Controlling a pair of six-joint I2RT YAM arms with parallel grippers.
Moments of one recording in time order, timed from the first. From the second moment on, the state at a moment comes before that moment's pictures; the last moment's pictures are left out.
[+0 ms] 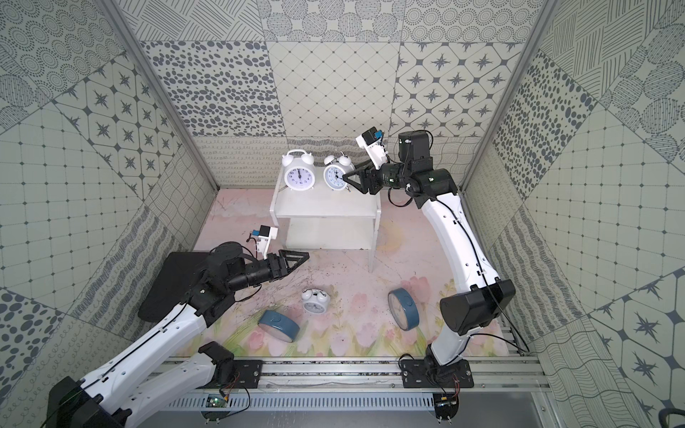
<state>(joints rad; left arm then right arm) -0.50 0.89 0.62 0.02 0.61 -0.93 0.32 1.71 2.04 -0.77 -0.71 -0.12</state>
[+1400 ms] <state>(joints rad) -0.49 0.95 0.61 0.04 0.63 -0.91 0.30 1.66 1.92 -0.71 -0.69 -0.17</state>
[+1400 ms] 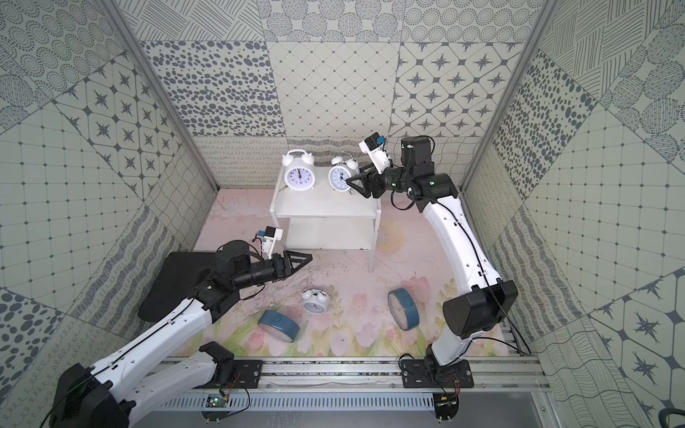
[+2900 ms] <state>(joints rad) -0.49 0.93 0.61 0.03 0.63 -0.91 0.30 1.54 1.88 -0.68 -0.54 -0.13</state>
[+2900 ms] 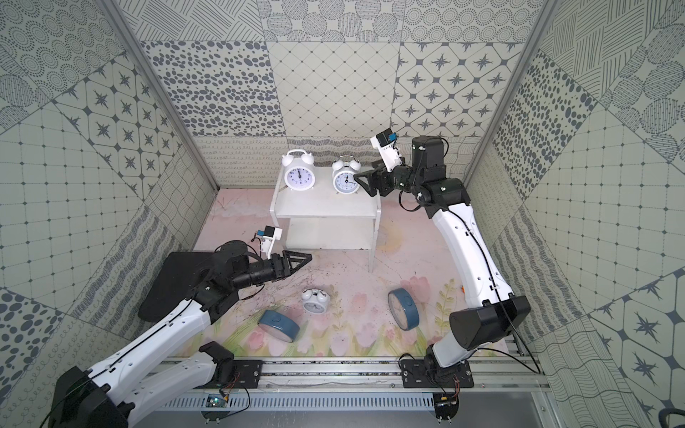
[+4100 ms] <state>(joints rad) -0.49 0.82 0.65 -0.40 0.26 -0.89 1.09 1.22 0.87 -0.37 0.10 0.45</state>
